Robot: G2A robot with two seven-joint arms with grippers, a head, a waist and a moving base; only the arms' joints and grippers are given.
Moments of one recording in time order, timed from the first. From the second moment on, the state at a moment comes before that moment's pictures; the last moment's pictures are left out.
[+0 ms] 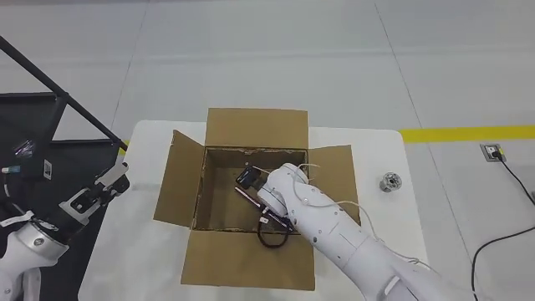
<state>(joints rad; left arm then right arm) 1.44 -1.08 -2.03 -1.99 -0.09 -0.05 -0.82 -0.35 -1.67 0.56 -0.76 -1.11 -0.08 1.14</state>
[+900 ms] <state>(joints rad) 1.44 -1.08 -2.03 -1.99 -0.09 -0.05 -0.82 -1.12 -1.42 1.44 -2.20 -1.53 -0.05 1.14</state>
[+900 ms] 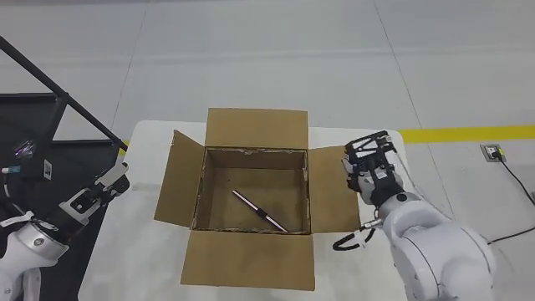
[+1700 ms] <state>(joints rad) 1.44 -1.08 -2.03 -1.99 -0.09 -0.05 -0.82 -1.04 -1.34 1.80 -1.52 -1.22 -0.28 1.20</state>
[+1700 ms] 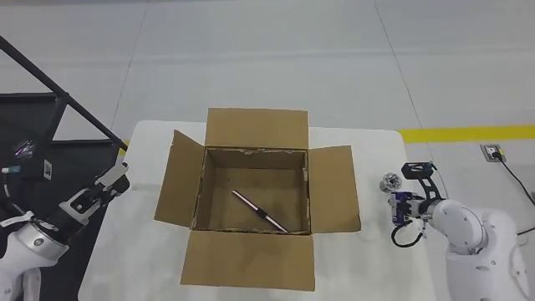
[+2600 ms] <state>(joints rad) 1.44 -1.08 -2.03 -1.99 -0.09 -0.05 -0.82 -1.00 -1.30 1.74 -1.36 -1.27 -0.23 1.17</state>
